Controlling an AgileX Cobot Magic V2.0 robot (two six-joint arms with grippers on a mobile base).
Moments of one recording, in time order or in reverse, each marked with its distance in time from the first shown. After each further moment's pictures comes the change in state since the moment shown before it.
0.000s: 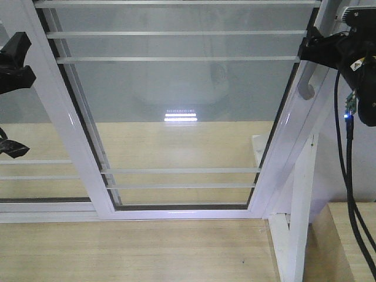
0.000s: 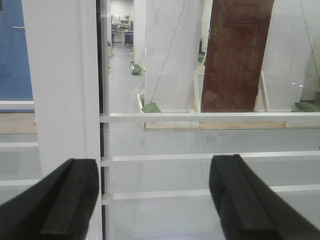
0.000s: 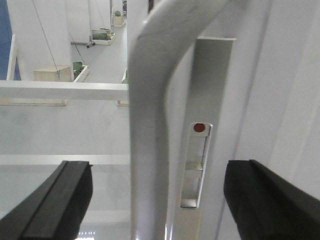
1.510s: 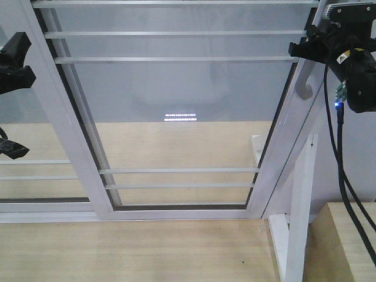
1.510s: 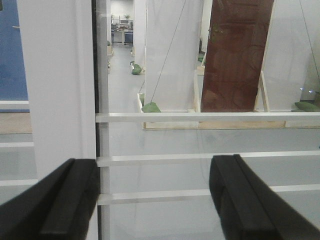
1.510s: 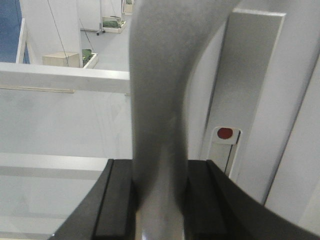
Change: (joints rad) left arm 0.000 0.000 0.000 0.000 0.000 0.000; right arm 0.019 0.138 -0.149 -0.114 0.051 0.063
